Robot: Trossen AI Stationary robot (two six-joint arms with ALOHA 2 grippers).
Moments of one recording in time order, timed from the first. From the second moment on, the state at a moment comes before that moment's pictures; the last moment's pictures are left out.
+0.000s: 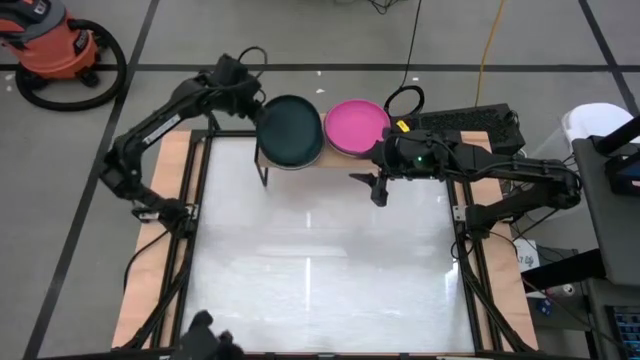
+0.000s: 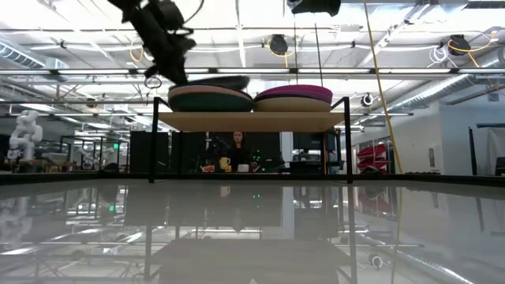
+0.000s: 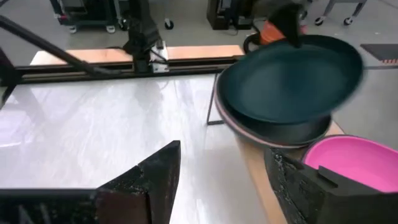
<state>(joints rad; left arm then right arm) 0.88 1.48 1.48 -0.84 0.16 -0.02 -0.12 1.22 1.26 -0.48 0.11 -0.03</state>
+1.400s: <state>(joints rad) 0.54 0.31 0.56 -0.02 0.36 0.15 -0.04 0.54 0.27 0.29 0.24 -0.28</state>
